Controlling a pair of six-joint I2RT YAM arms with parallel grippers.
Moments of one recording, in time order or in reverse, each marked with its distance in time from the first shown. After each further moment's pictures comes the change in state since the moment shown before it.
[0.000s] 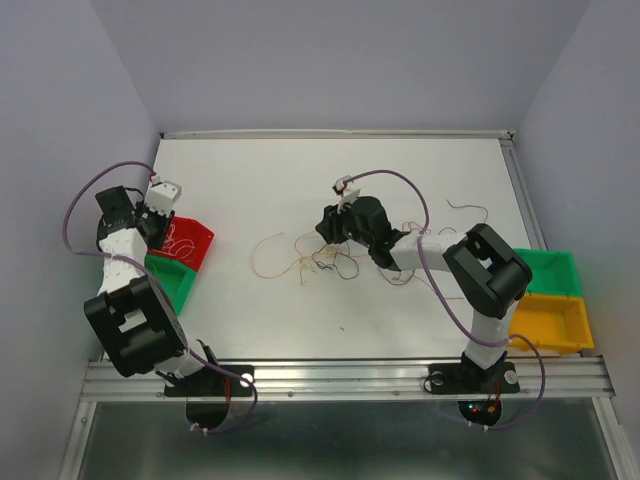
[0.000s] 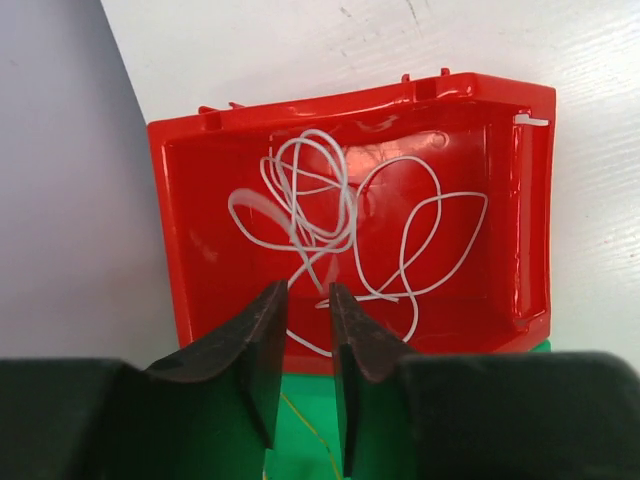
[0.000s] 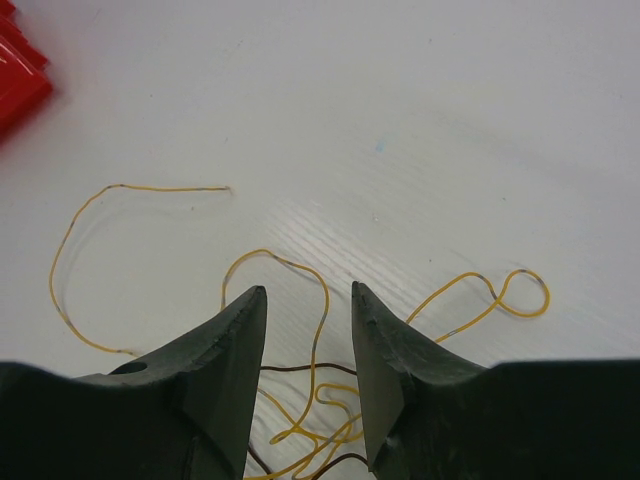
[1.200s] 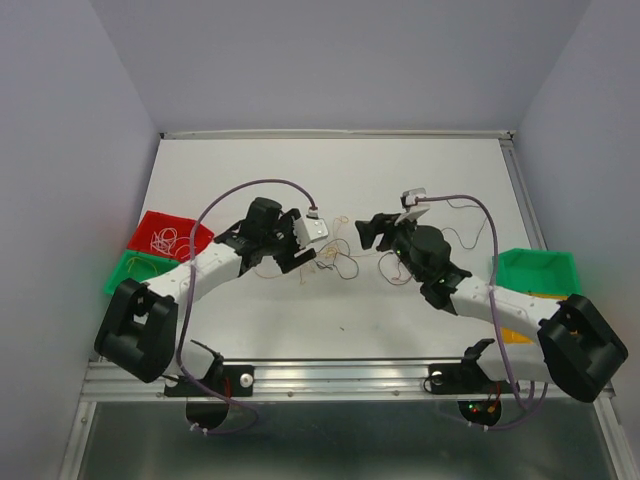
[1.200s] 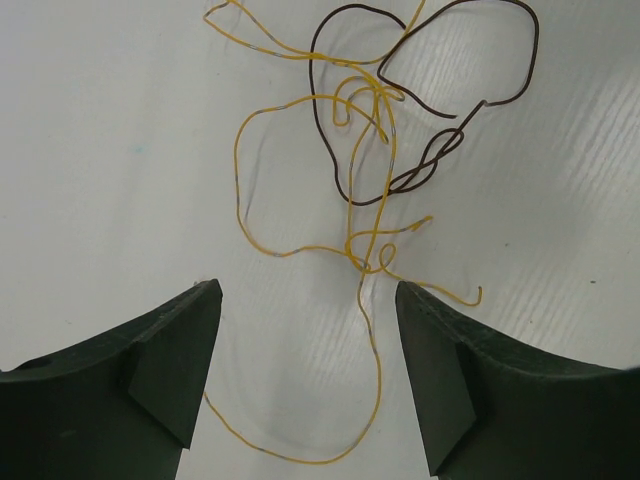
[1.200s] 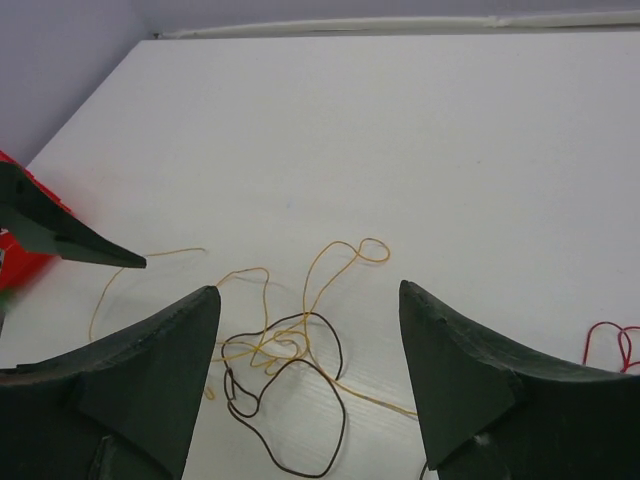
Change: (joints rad) left arm -0.975 -0.050 -0.182 0.255 0.016 -0.126; right arm -0.001 -0.592 -0.422 0.083 0.333 0.064
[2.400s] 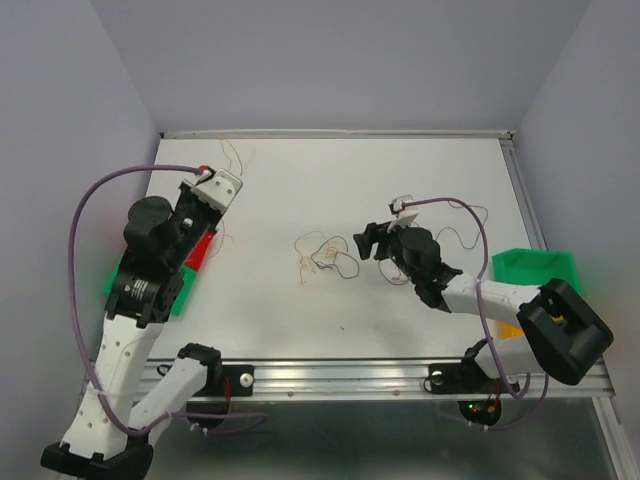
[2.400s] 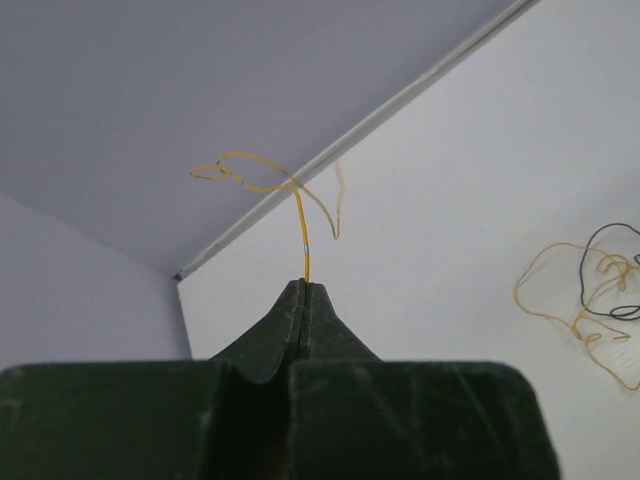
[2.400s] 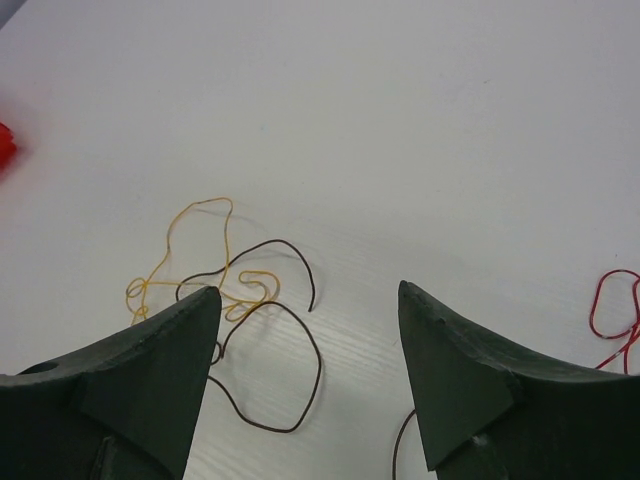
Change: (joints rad) left arm 0.209 -0.559 0.282 -0.207 -0.209 -0.164; right arm -0.018 0.070 -0.042 -0.005 -0.036 -0.021
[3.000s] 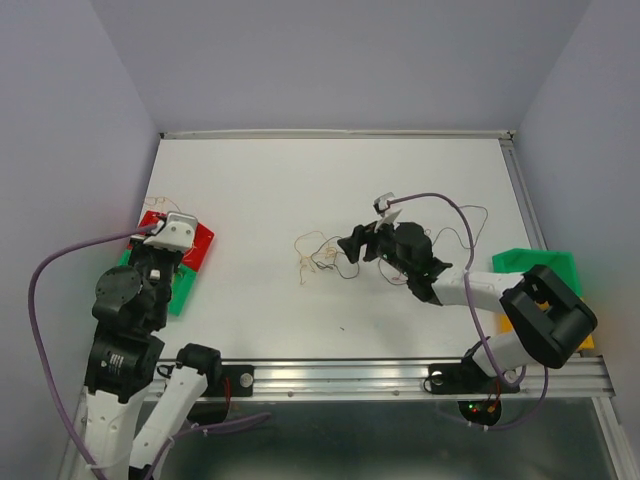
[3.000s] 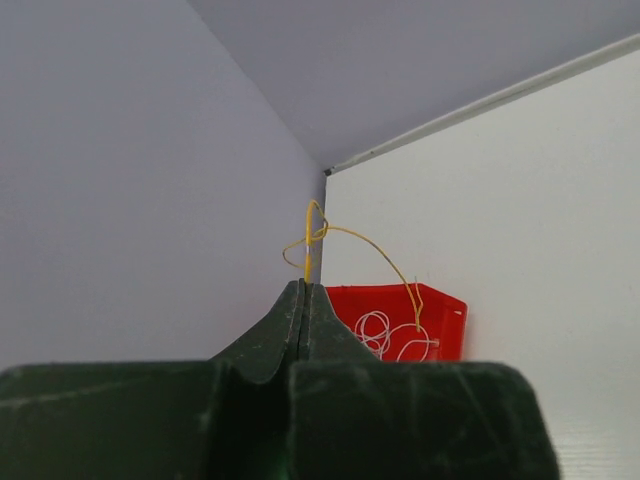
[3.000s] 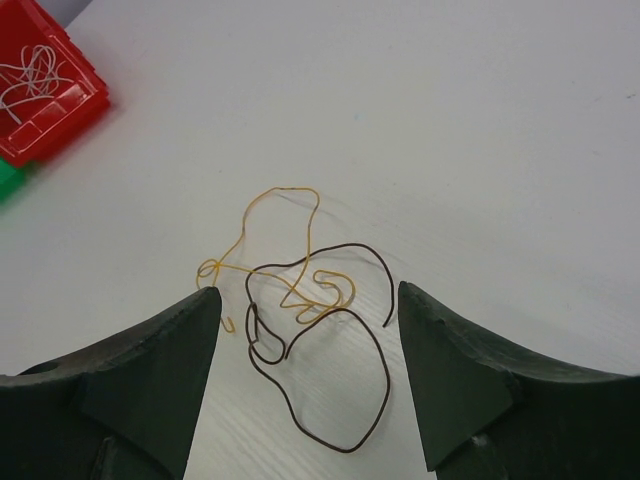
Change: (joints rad) left arm 0.028 -0.343 -0.096 -0.130 -0.432 0.032; right arm 0.000 0.110 0.054 0.057 -0.228 -0.007
